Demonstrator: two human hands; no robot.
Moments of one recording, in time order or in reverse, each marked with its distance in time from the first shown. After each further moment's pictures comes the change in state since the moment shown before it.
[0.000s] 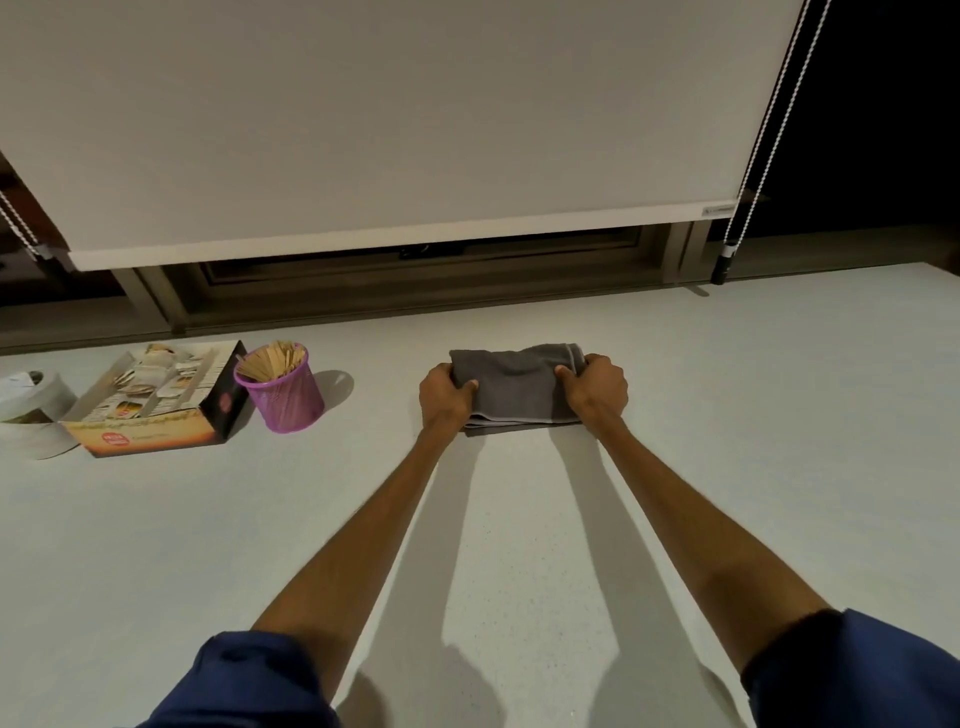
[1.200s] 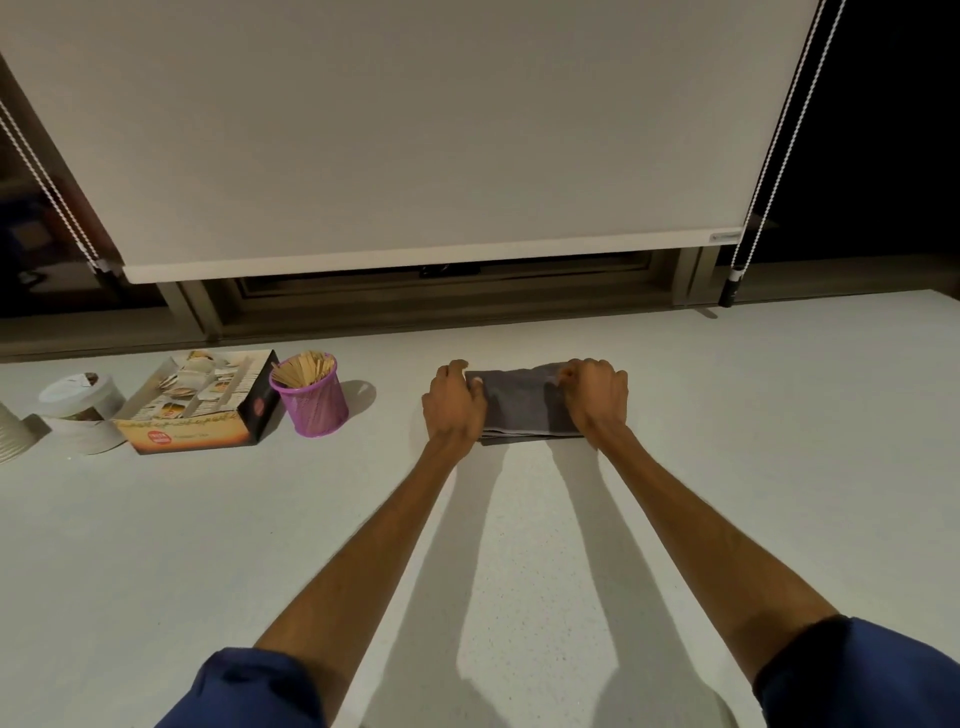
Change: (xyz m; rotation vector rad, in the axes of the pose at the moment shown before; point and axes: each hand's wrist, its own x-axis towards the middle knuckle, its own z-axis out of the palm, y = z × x) left_hand -0.025 0.016 -0.023 0.208 0.127 0.175; right_hand -0.012 -0.018 -0.006 -0.248 0.122 -0.408
